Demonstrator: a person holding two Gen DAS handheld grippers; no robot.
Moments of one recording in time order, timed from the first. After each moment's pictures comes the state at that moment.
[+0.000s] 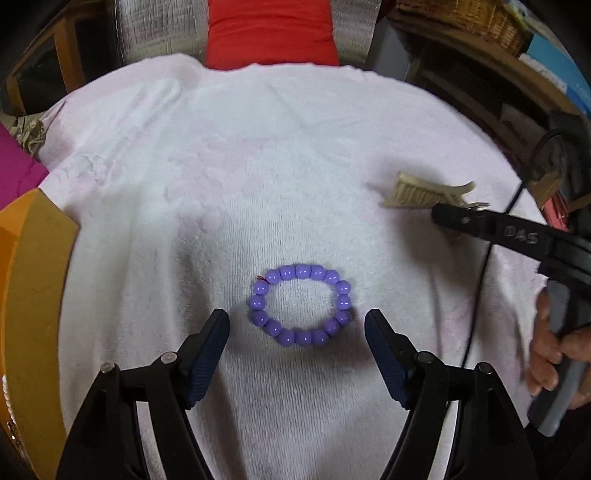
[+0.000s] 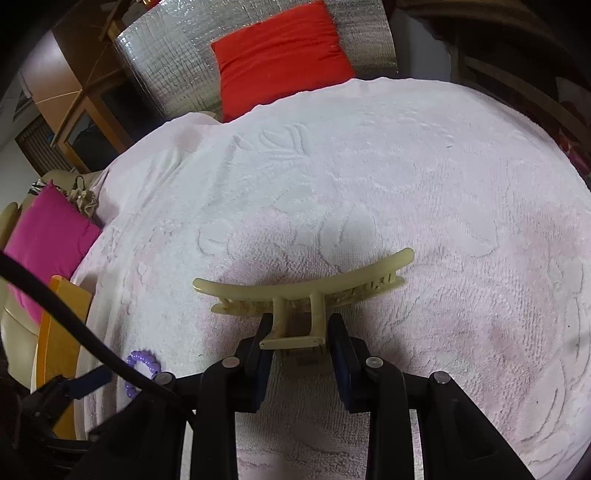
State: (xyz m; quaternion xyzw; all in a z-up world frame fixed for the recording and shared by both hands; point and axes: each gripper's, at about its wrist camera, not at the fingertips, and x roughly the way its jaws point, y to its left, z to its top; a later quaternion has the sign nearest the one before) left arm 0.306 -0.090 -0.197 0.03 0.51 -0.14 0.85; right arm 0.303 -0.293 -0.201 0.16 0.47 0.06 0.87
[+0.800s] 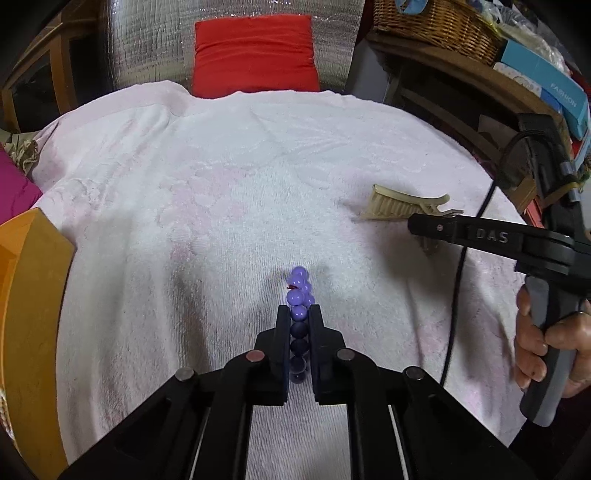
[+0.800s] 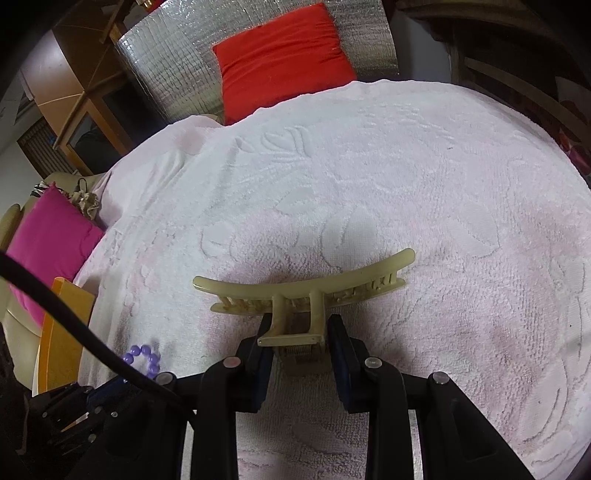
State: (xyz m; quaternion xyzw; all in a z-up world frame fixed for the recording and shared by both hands) left arm 0.280 -0.082 -0.178 0.03 0.45 -0.18 0.87; right arm 0.302 -0.291 -0.199 0.16 0.46 0.06 0.87
